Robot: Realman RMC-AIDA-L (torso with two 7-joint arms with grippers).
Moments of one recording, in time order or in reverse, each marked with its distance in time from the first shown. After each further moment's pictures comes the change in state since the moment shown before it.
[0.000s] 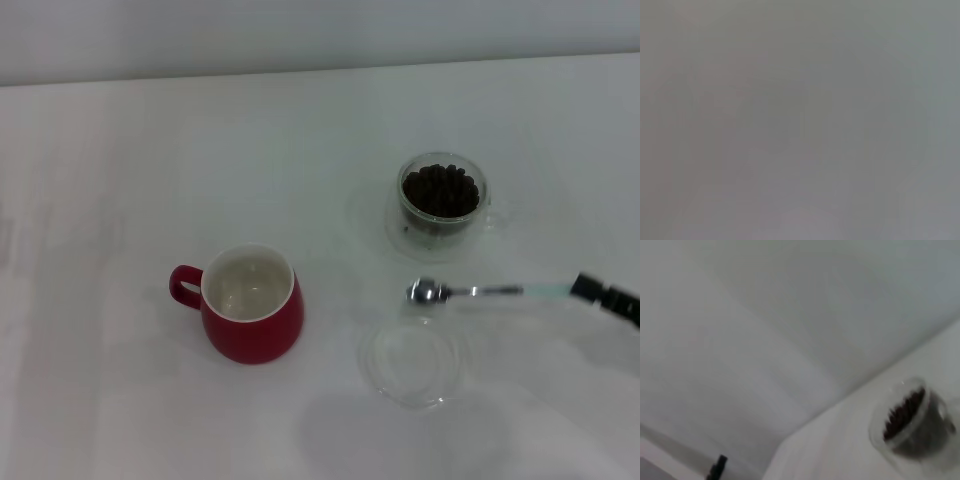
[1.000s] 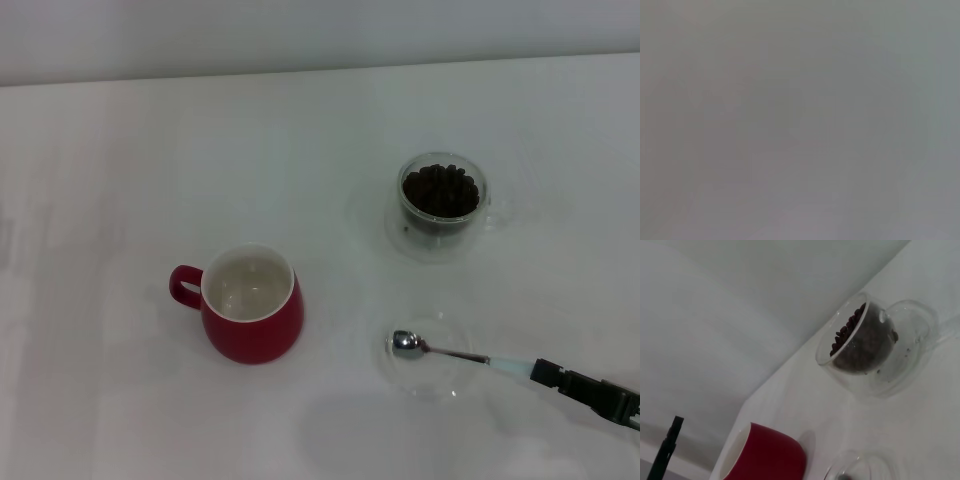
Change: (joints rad) left arm 0.000 0.000 0.002 -0.002 0.001 0.000 0.000; right arm -0.066 0.063 -0.023 -0.024 -0.084 0.161 0.008
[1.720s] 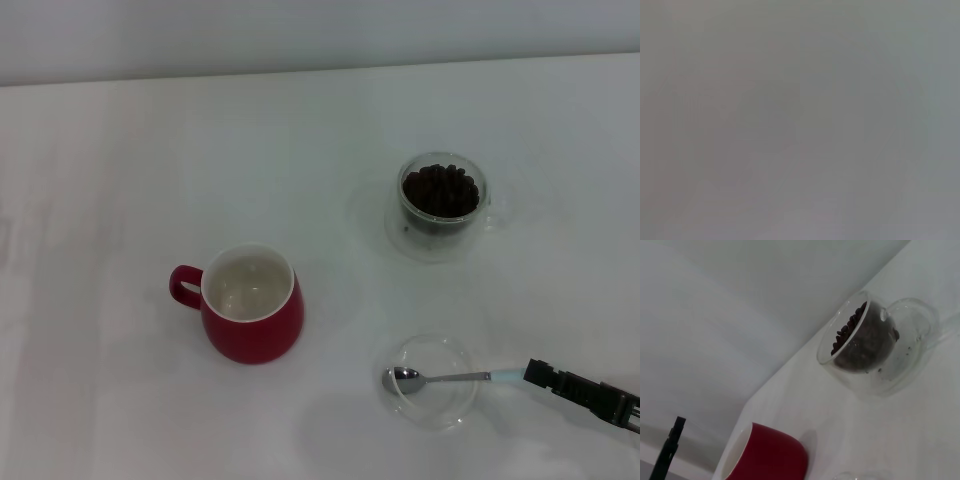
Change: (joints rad) left arm -0.008 0.002 0.000 -0.012 0.000 -0.005 0.003; right arm -0.007 0.001 0.000 -0.009 0.000 0.002 0.005
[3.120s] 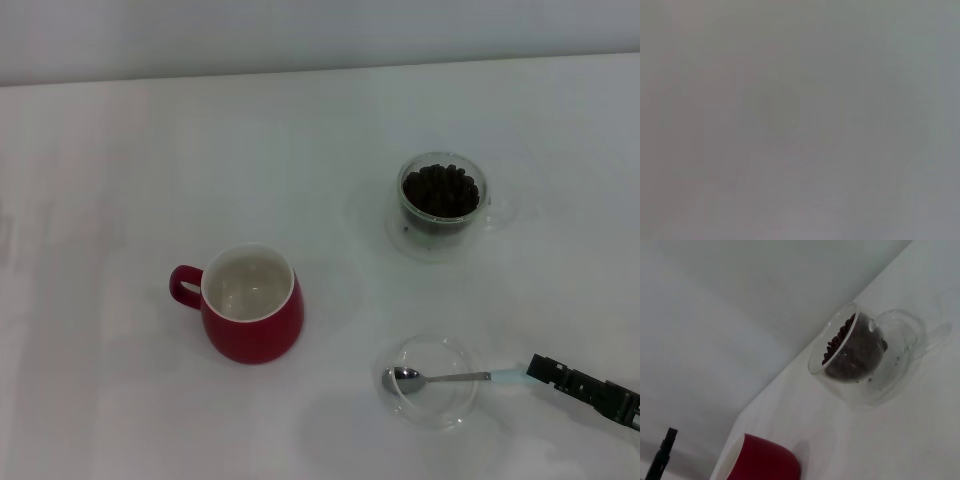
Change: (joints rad) left arm -0.004 0.002 0.000 0.000 -0.001 -0.002 0.000; right arm -0.018 0.008 0.003 -0.001 0.034 0.008 -0.012
